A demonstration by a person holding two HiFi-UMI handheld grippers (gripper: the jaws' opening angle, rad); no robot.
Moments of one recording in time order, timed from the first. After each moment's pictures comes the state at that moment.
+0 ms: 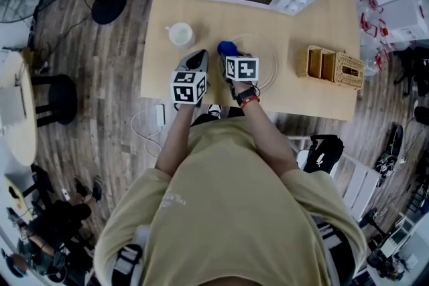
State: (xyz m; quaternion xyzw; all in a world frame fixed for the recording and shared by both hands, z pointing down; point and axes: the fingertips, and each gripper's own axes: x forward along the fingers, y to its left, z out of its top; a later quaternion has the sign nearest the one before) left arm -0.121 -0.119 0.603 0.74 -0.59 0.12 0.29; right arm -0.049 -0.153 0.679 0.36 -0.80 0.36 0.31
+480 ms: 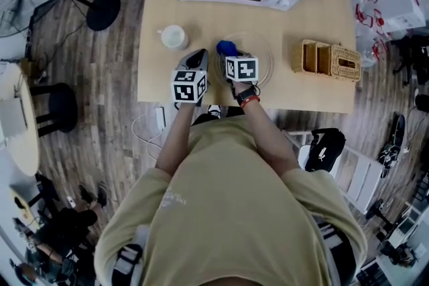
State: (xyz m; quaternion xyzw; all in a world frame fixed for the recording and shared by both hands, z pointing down) left arm -0.100 -0.130 0.606 0.75 -0.57 0.14 0.29; right arm -0.028 -0.158 0.678 0.38 -0.80 0.35 0.30
